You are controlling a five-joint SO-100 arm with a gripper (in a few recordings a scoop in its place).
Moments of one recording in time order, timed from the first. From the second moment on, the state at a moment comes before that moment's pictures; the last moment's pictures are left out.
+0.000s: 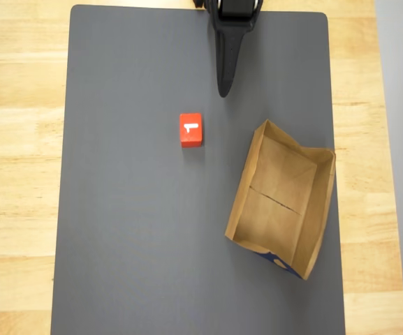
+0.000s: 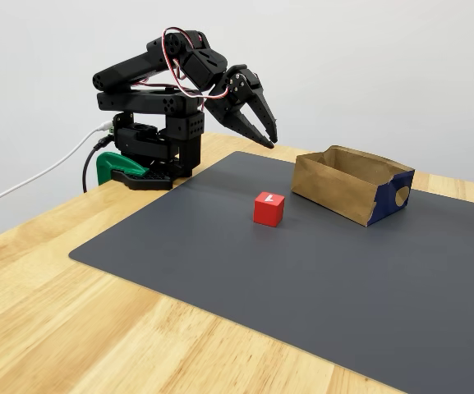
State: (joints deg) arm 6.9 180.3 153.1 62.8 -6.2
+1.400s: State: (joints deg) arm 8.1 180.3 153.1 62.8 -4.6
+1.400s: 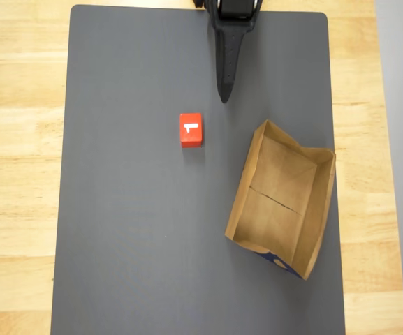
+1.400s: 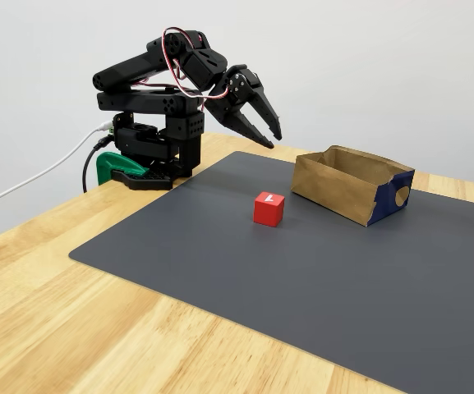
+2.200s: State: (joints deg) arm 13.1 147.2 130.3 80.0 -5.9
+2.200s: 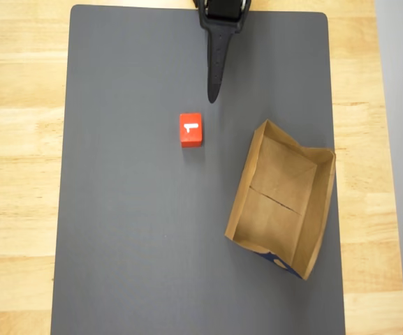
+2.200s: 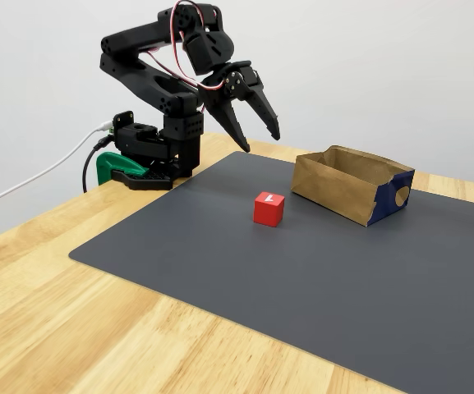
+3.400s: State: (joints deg) arm 22.5 105.5 117.0 64.5 -16.7
